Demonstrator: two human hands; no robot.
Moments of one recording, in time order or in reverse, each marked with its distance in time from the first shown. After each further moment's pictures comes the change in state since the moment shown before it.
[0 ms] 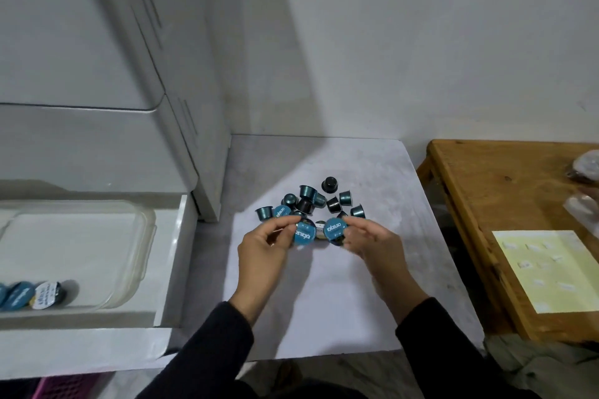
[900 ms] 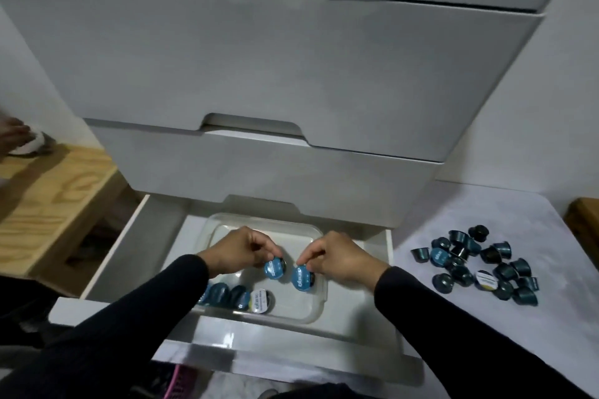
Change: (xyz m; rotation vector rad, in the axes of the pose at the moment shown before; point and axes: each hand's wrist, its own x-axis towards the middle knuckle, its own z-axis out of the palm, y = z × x) left_hand 0.089 0.023 -0.374 0.569 -0.458 -0.106; right_hand -0.047 -0.037 0.339 -0.850 -0.733 -0.256
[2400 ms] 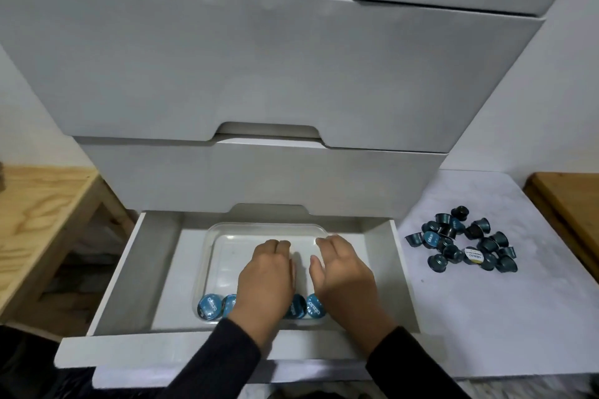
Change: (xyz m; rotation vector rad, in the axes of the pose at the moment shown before) left_hand -0.036 0.029 0.046 0.639 0.408 0.088; right_hand -0.026 -0.020 0.073 -0.553 0.891 -0.123
